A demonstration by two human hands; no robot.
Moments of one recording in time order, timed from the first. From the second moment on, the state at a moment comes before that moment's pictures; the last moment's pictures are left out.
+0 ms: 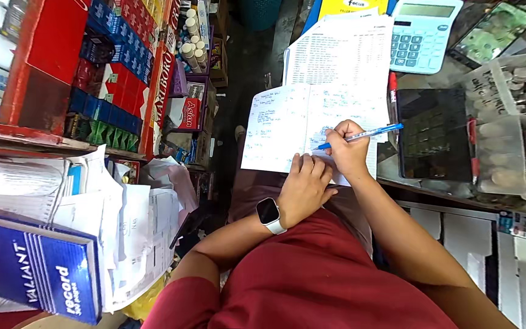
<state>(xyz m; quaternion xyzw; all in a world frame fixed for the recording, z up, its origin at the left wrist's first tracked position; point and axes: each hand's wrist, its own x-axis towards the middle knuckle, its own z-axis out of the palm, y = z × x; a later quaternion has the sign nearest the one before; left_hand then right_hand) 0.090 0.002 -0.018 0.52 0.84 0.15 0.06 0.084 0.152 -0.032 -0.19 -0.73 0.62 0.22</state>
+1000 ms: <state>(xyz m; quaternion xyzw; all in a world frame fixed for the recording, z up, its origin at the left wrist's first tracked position) 0.090 0.003 -0.016 0.51 0.84 0.16 0.08 0.087 0.153 -0.035 -0.19 -0.74 0.61 0.22</state>
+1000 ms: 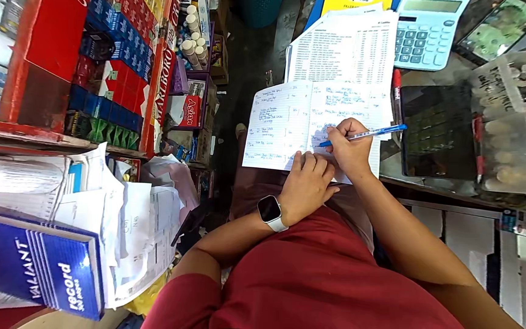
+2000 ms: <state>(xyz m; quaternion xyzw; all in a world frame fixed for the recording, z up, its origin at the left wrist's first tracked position) 0.090 0.002 -0.015 0.51 0.84 0.16 0.09 0.087 0.153 -0.035 -0.18 -0.74 0.61 0.23</state>
